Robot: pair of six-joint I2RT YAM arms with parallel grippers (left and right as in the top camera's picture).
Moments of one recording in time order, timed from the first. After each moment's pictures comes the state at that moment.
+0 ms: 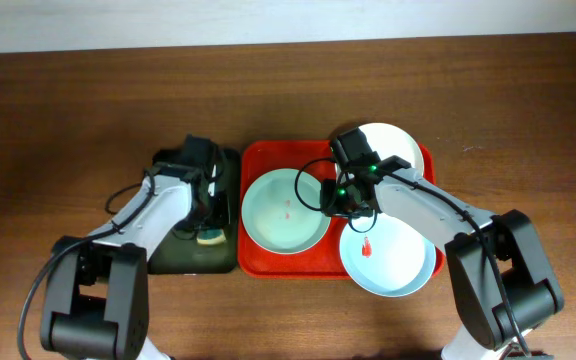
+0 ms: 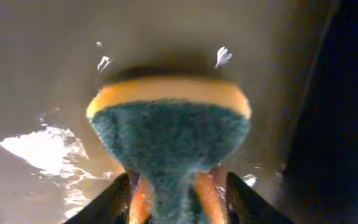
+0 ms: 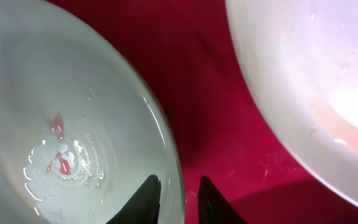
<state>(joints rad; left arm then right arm) -0.21 1.78 1.05 -0.74 0.01 -0.28 0.42 1.83 1.10 -0.55 -0.21 0.51</state>
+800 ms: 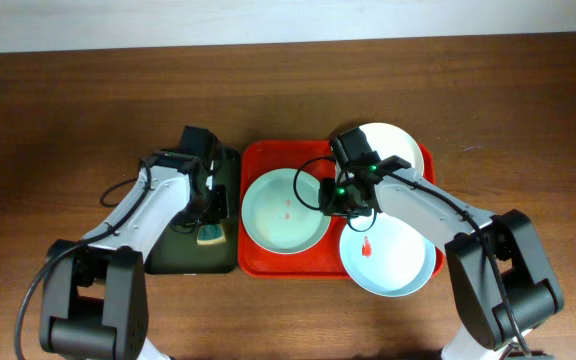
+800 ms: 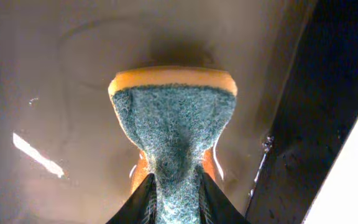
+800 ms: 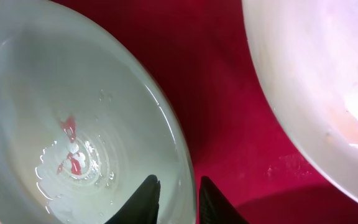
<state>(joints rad) -0.21 1.77 1.14 -0.87 0.00 -0.31 0.42 1.83 1.10 -0.54 -0.23 0.51</state>
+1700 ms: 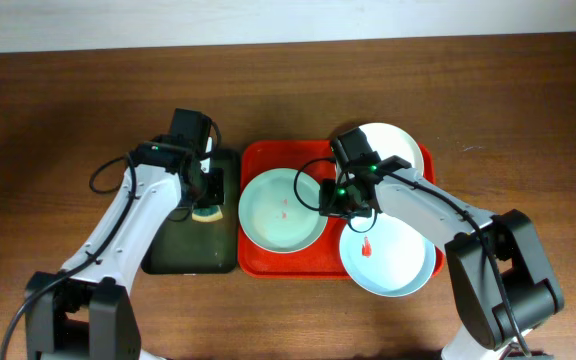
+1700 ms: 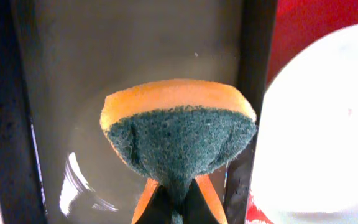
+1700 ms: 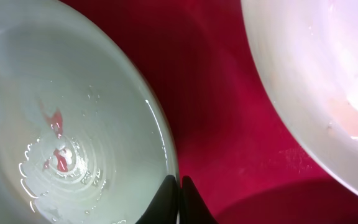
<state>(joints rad) -0.22 1.67 1.24 -0.92 -0.02 -0.22 0.42 1.83 1.10 -0.55 -0.24 0.52</state>
